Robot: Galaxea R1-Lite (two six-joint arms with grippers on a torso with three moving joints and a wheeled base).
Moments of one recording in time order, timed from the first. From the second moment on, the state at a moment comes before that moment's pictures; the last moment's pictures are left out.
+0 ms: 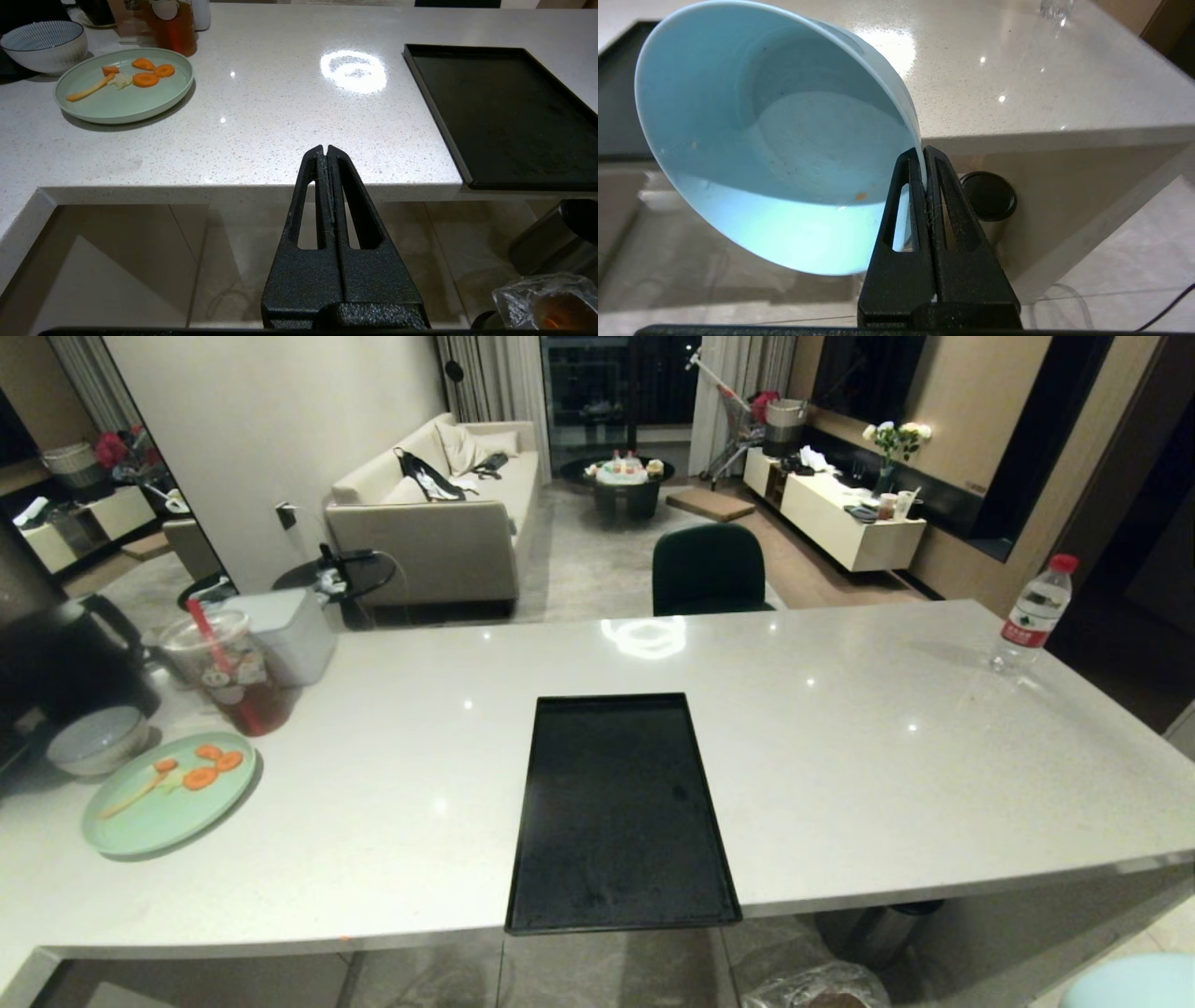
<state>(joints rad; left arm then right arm) 0.00 0.00 0.00 0.00 0.02 -0.06 0.00 0.00 -0.02 0.04 0.00 -0.05</state>
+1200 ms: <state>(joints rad) 0.00 0.00 0.00 0.00 0.02 -0.06 0.38 1.43 -0.96 -0.06 0.03 0.32</state>
